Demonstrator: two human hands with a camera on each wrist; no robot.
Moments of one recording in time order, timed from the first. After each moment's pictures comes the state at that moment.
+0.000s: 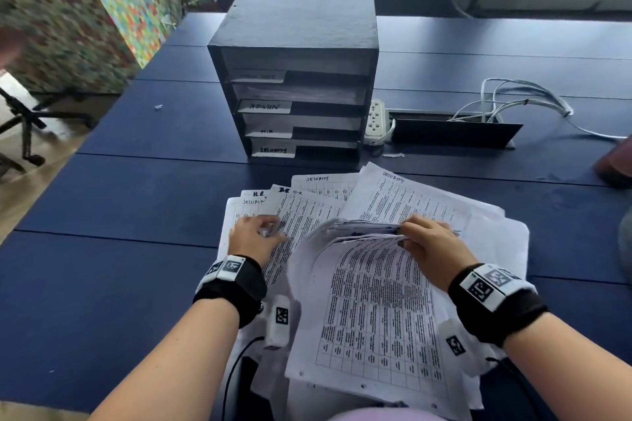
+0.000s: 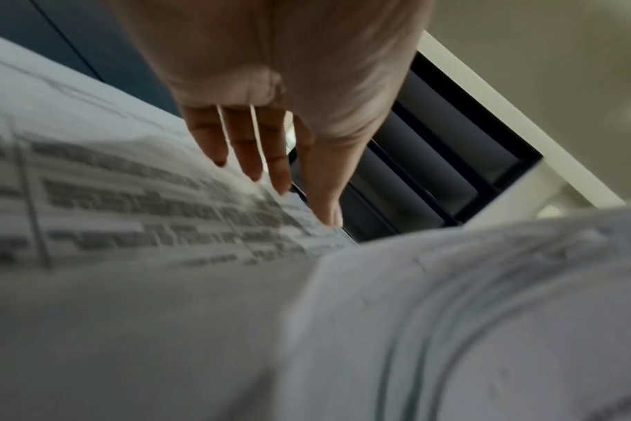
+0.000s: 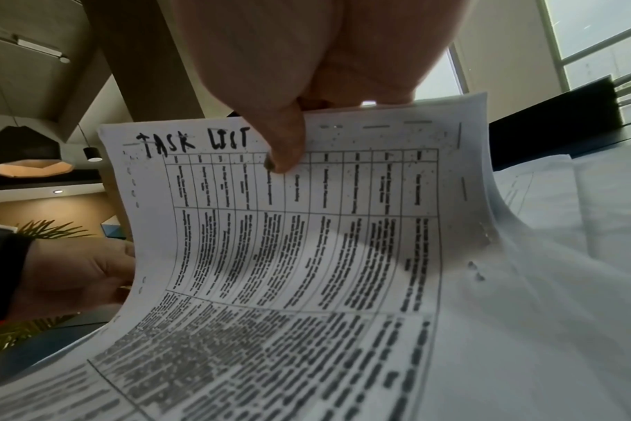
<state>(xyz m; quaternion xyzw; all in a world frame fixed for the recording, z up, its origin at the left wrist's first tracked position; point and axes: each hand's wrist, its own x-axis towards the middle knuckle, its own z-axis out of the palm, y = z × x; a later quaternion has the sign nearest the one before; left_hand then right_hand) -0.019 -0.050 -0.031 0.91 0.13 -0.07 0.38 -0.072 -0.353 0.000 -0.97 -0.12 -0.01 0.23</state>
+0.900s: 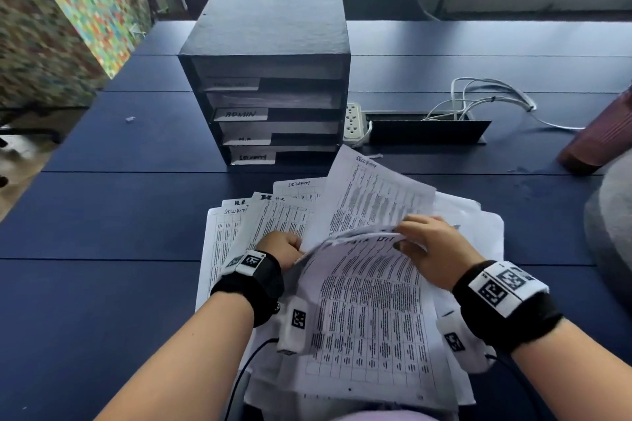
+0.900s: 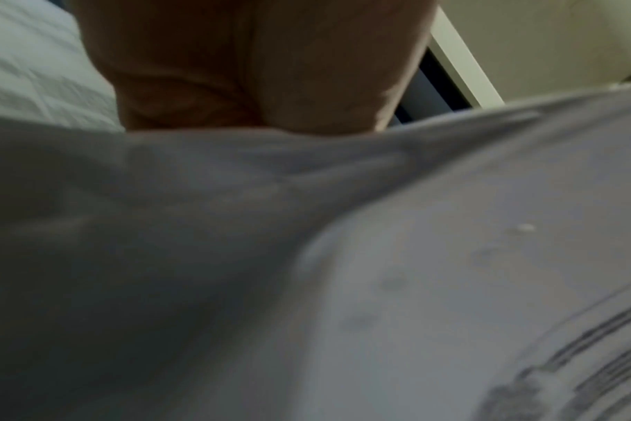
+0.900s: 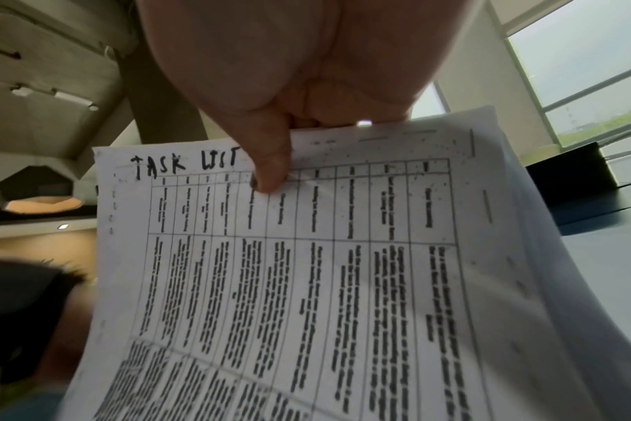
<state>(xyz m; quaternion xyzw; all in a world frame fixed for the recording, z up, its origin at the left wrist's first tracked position) -0.013 -0.101 -0.027 0.90 0.04 -0.28 0.33 -0.087 -0.357 0.038 -0.96 -0.14 -0.02 0.23</state>
